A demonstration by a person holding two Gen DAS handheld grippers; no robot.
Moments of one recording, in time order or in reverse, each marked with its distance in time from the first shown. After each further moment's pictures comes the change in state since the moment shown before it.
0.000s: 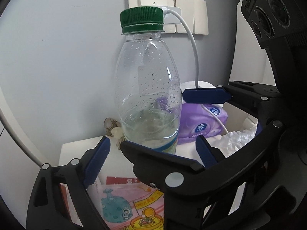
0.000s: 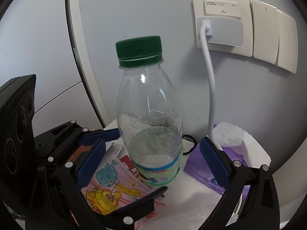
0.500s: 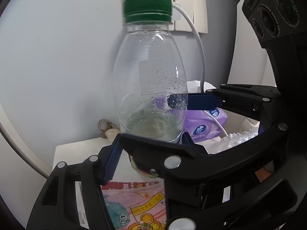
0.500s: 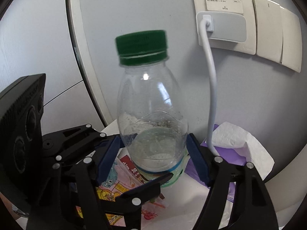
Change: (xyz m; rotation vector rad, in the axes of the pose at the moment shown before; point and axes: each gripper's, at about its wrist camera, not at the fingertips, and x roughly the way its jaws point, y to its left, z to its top) left arm 0.016 0.002 -0.004 -0.007 0.002 -0.031; right arm 0.003 -0.003 0.005 0.002 0.002 0.016
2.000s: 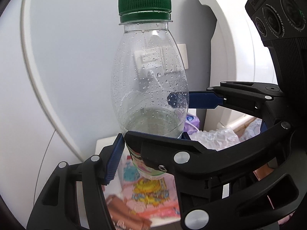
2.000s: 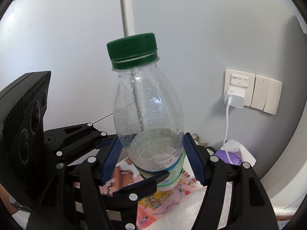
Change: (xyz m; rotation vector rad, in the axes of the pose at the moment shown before) left arm -0.191 -0.060 0.013 0.014 -0.043 0.171; right arm -0.198 0.064 -0.010 -0.095 -0.110 0.130
